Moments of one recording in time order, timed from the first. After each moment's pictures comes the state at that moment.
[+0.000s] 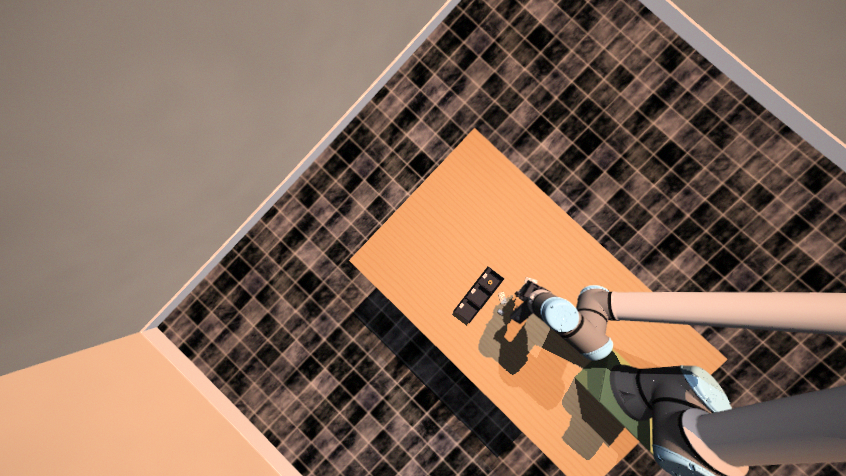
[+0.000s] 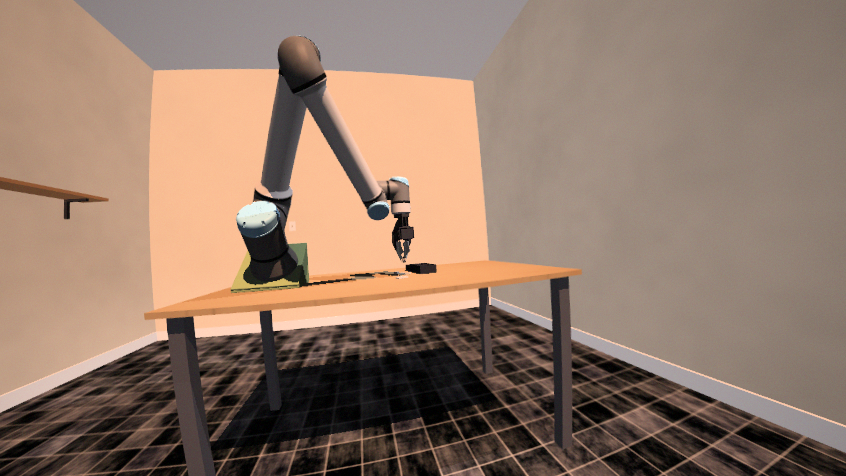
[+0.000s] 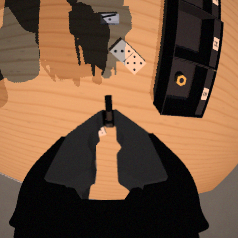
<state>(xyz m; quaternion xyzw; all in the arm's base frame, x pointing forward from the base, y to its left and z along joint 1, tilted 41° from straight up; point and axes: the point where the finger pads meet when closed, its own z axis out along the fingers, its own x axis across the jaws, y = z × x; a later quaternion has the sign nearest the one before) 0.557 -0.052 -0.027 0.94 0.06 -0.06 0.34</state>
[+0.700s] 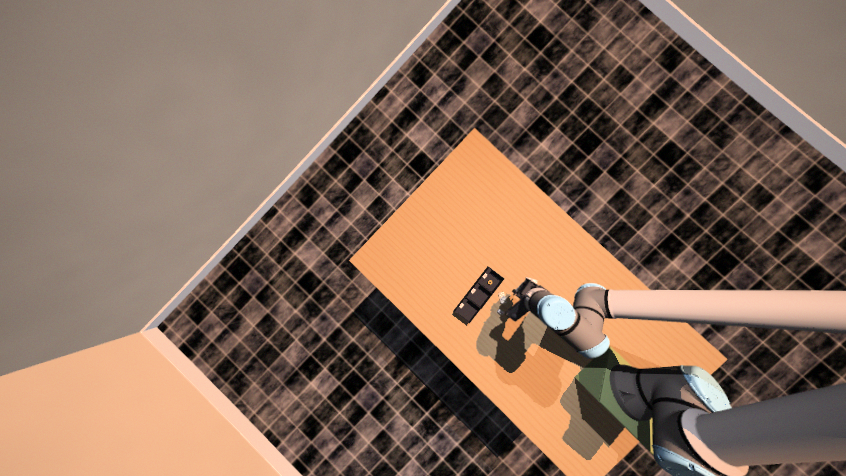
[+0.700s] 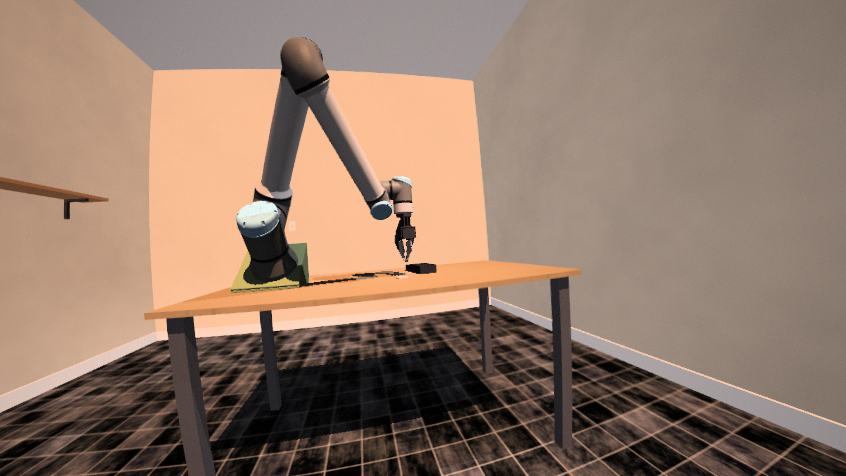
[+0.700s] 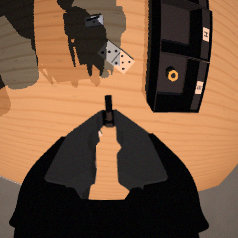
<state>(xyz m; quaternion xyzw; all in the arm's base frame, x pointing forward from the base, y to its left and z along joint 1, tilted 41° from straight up) 0.570 -0.050 -0.029 0.94 0.03 -0.04 0.34</state>
